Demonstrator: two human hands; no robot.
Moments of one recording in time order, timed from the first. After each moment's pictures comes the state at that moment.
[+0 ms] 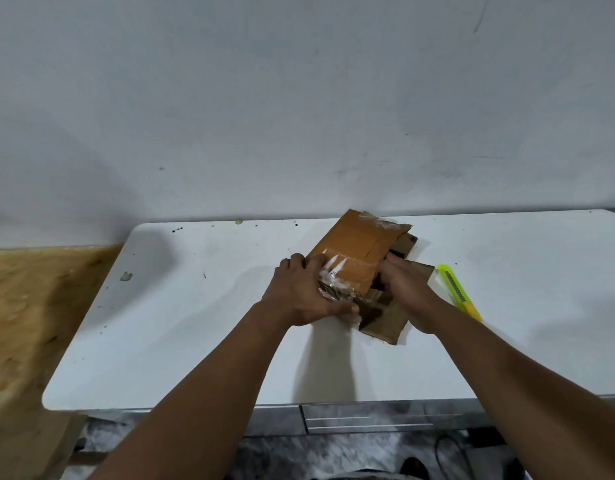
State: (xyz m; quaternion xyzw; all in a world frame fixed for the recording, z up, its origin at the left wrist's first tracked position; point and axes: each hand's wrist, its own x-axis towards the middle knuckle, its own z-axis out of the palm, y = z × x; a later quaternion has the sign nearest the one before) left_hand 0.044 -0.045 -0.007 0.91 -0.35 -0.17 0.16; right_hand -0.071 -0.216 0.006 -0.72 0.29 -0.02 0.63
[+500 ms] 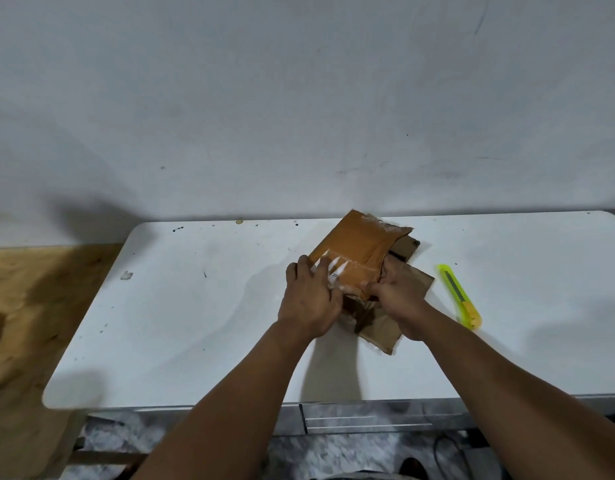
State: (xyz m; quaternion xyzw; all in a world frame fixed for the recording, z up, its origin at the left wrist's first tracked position) left_hand 0.018 -0.055 -0.025 0.91 -0.33 -0.09 0.24; right_hand -0.070 -0.198 -0.001 -0.71 0.30 -0.04 0.63
